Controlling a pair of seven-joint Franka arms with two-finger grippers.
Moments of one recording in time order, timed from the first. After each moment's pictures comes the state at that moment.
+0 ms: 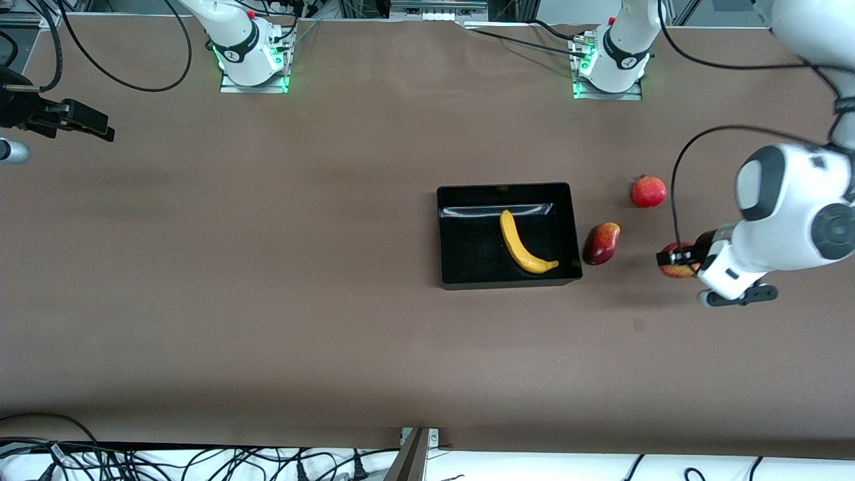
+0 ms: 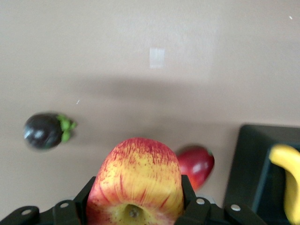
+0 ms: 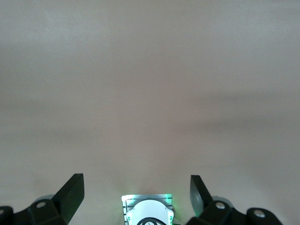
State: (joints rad) left arm 0.19 0.46 -0.22 -1.68 0.07 1.99 -0.19; right arm -0.01 0.01 -0.02 -1.56 0.00 1.39 0.03
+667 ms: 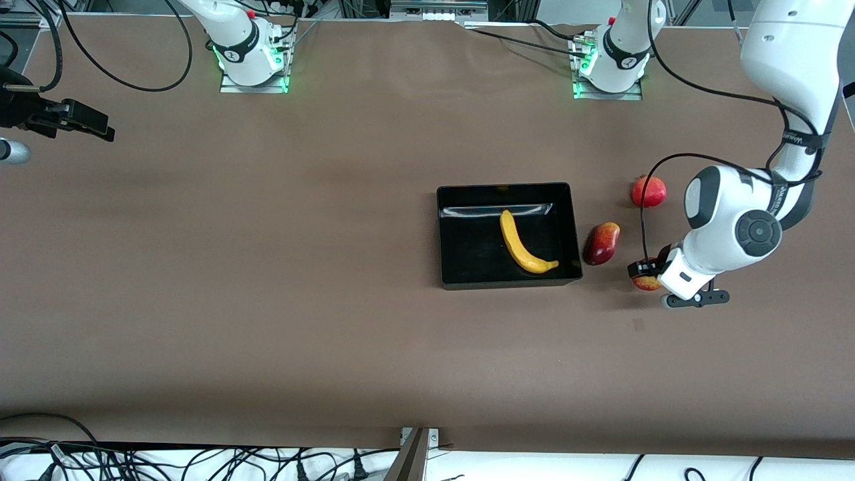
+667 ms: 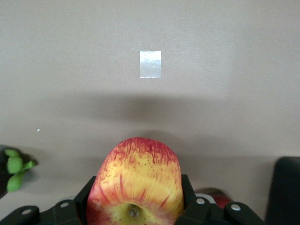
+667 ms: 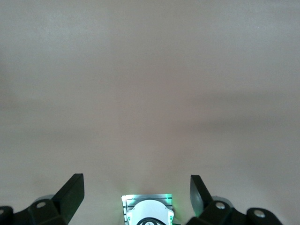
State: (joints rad) left arm 0.18 0.54 -0.21 -1.84 0.14 2.31 -0.24; right arm -0.01 0.01 -0.02 -1.56 0.00 1.39 0.03
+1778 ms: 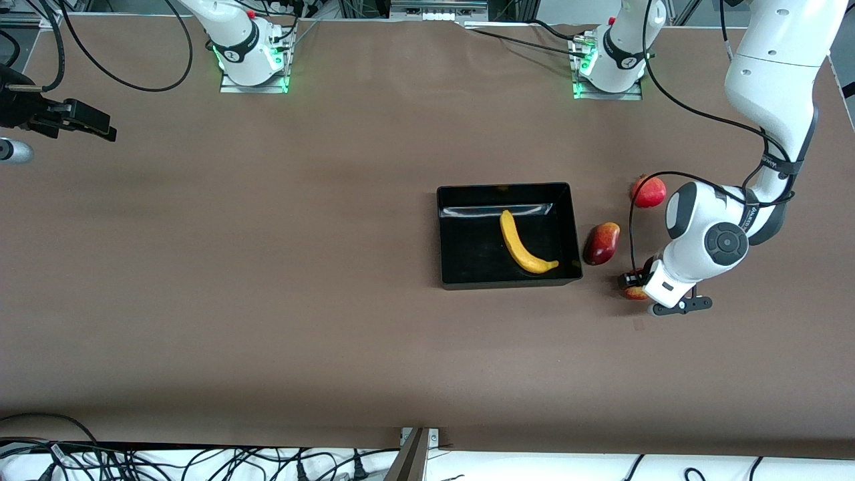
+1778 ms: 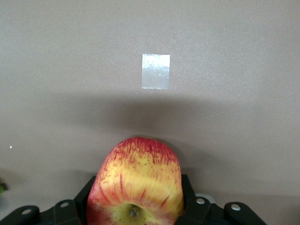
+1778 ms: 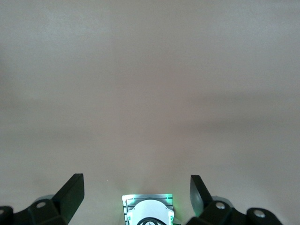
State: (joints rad) left arm 0.17 0.63 -0.20 -1.83 0.21 2.40 -0.34; right arm -0.01 0.01 -0.01 -1.56 0.00 1.39 0.03
